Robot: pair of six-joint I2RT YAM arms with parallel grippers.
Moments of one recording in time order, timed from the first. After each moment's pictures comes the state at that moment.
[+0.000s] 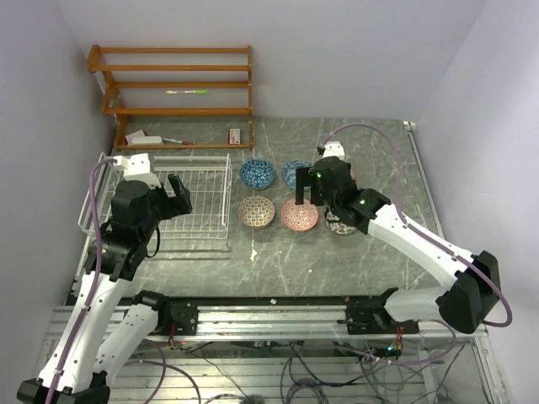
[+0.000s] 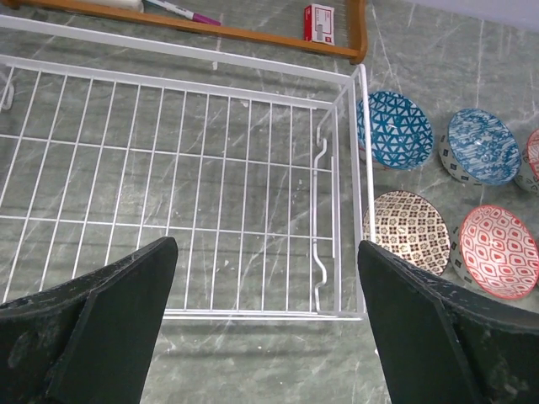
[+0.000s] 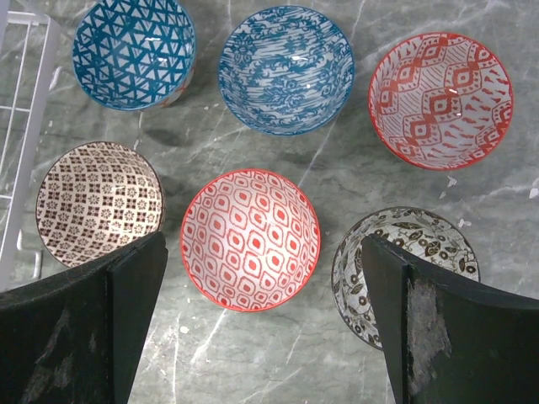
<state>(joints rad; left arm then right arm) -0.27 0.69 0.88 -0.56 -0.18 -0.31 0.70 1.29 1.06 -0.42 0.41 0.37</state>
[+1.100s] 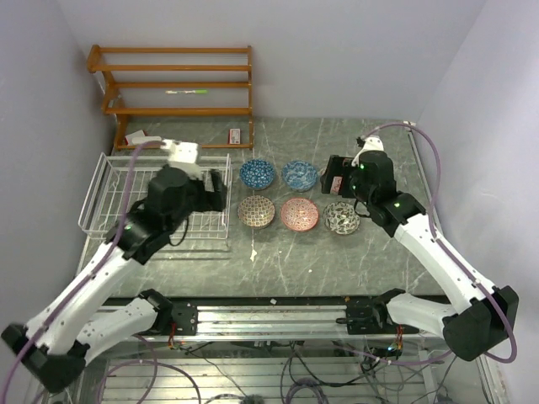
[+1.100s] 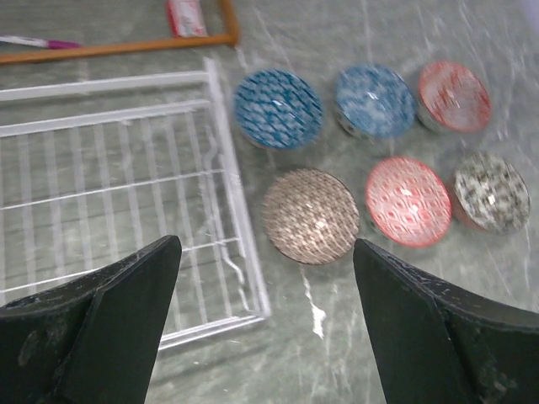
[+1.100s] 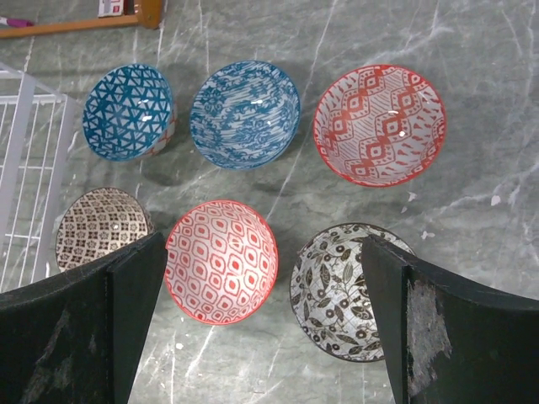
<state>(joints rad) -0.55 0.85 0.99 -0.51 -0.23 -0.30 0.44 1.12 0.99 -0.37 0.19 0.35</state>
